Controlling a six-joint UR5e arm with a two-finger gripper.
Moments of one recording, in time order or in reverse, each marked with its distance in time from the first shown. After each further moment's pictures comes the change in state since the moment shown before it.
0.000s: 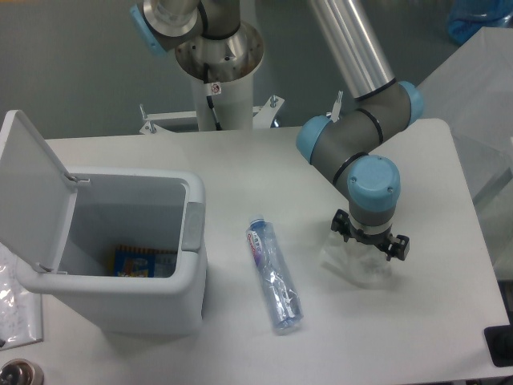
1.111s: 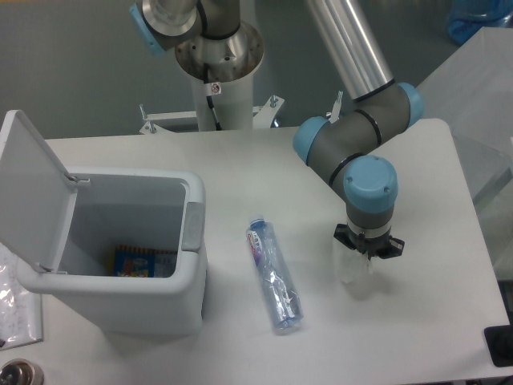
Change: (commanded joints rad) arm -0.011 0.047 0.060 -0.002 -0.099 -0.195
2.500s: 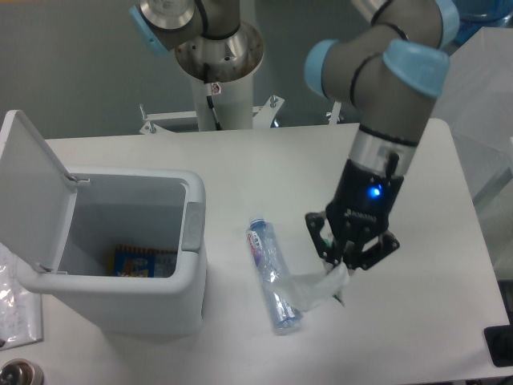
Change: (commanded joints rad) arm 0.003 0.245 0.132 -0.003 -0.816 -0.399
